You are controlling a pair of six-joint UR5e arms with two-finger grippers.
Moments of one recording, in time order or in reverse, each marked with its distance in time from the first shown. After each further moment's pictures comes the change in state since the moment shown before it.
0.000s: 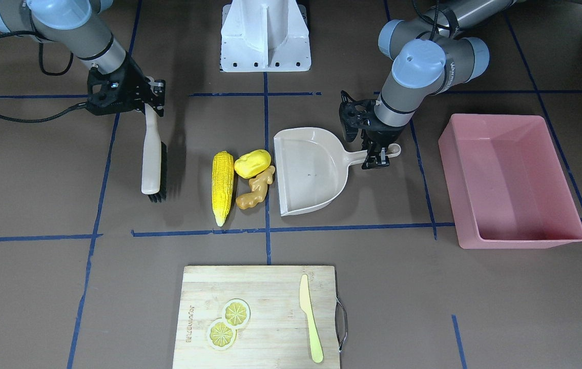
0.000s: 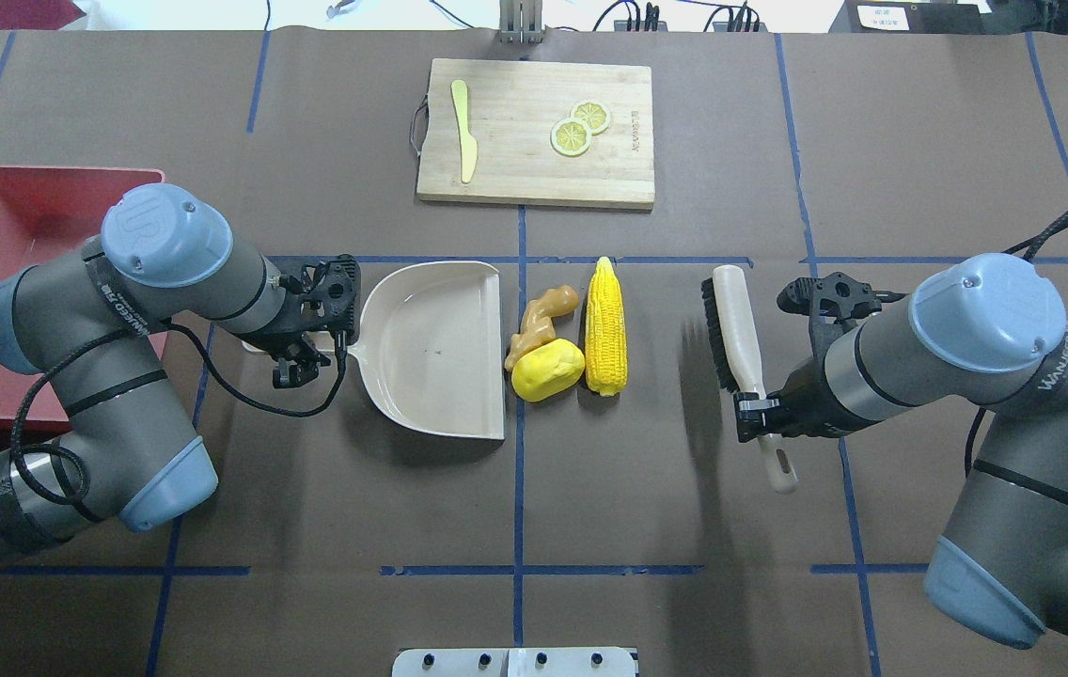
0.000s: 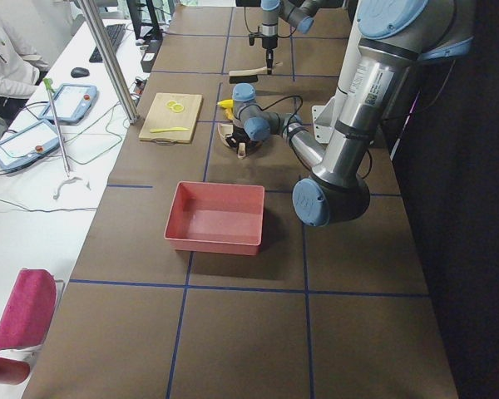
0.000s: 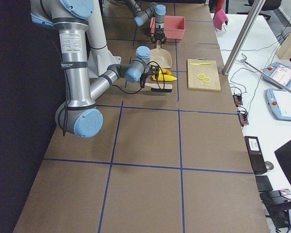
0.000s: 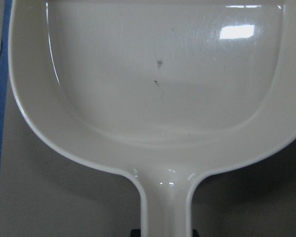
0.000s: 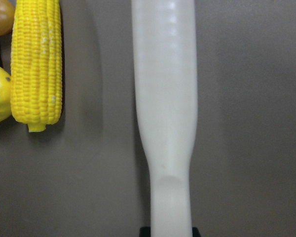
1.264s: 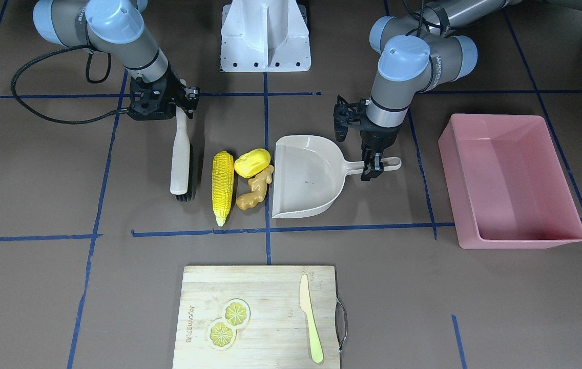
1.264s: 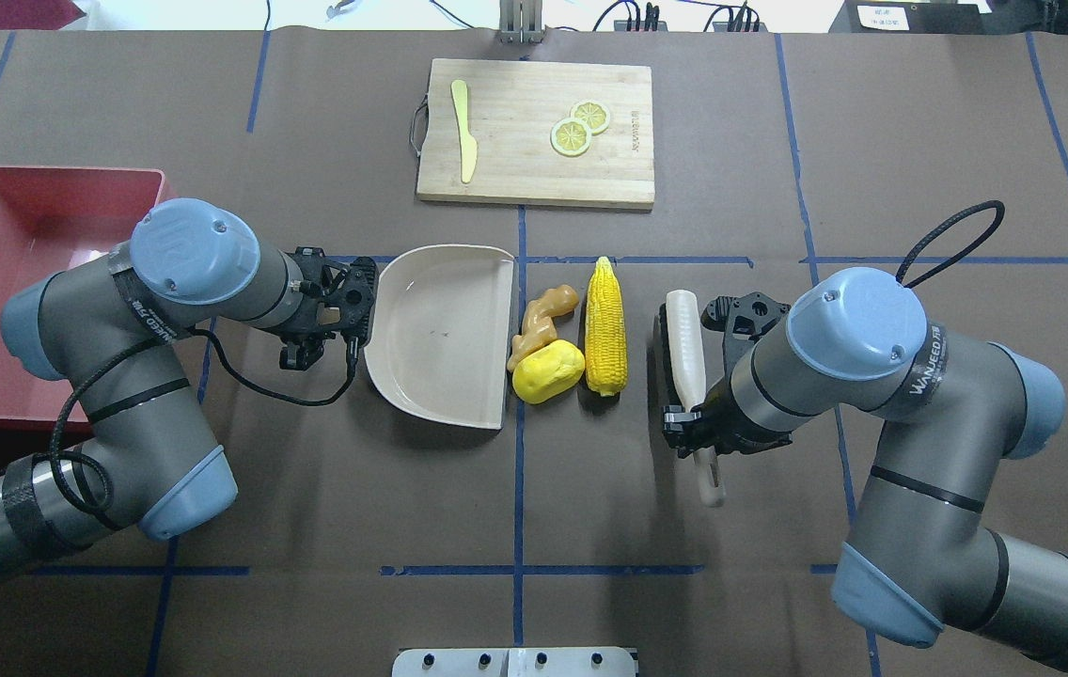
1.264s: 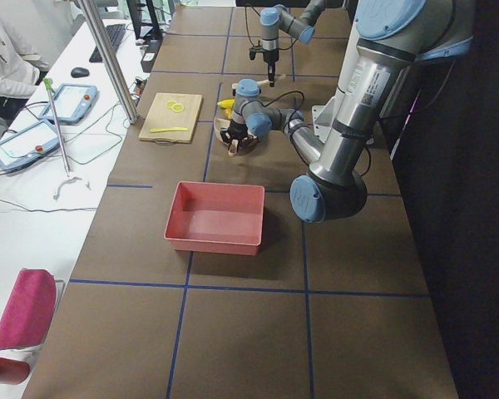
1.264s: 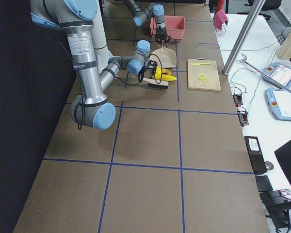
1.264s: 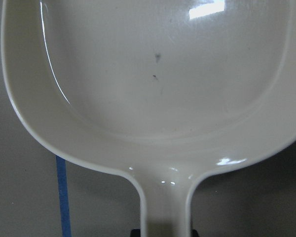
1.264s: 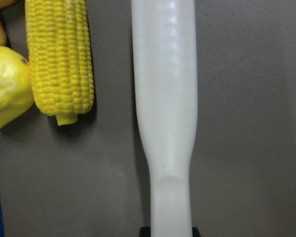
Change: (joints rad) left arm 0.025 -0.029 0.010 0.017 0.157 0.131; right arm -0.063 0.147 -0.104 -0.084 -0.015 0.077
